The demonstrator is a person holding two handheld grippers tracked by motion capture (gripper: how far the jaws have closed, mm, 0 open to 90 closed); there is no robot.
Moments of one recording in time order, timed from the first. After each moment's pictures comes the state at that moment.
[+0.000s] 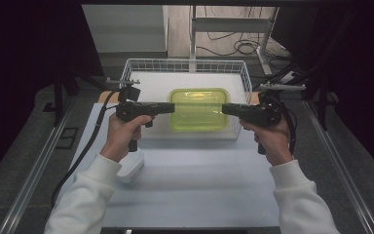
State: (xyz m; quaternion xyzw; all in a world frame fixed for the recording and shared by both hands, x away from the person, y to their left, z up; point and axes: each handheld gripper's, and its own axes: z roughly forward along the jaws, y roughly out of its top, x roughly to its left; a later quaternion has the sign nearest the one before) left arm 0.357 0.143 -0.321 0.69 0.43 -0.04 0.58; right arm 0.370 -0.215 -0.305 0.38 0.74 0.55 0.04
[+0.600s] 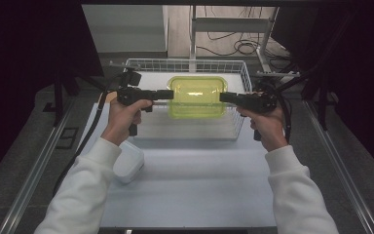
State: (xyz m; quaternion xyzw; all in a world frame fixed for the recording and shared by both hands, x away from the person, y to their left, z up) left arm 0.392 0.148 -0.305 0.70 0.43 -0.03 0.57; right arm 0.406 -0.210 -0.300 0.39 0.73 0.56 0.03
